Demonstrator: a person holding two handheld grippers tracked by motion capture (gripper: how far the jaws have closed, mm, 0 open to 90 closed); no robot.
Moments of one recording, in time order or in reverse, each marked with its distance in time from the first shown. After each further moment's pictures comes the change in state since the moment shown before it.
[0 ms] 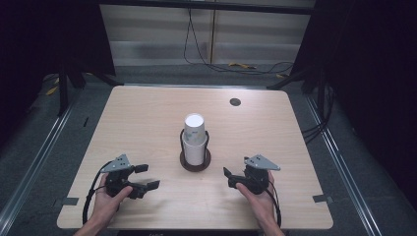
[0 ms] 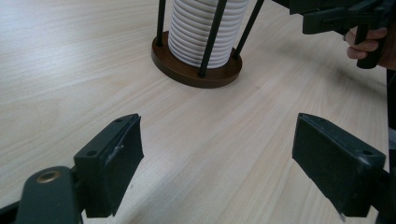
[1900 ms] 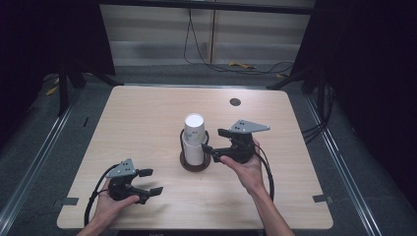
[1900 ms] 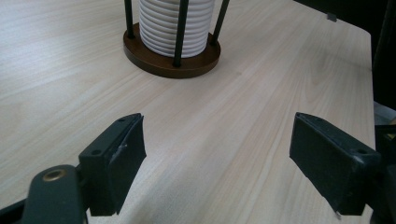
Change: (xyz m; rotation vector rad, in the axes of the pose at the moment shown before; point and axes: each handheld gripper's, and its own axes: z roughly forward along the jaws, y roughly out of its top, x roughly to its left) left arm -0.010 -0.003 0.006 0.034 -0.052 0.068; right arm 0.020 0.110 0.014 -0.068 0.362 -0.093
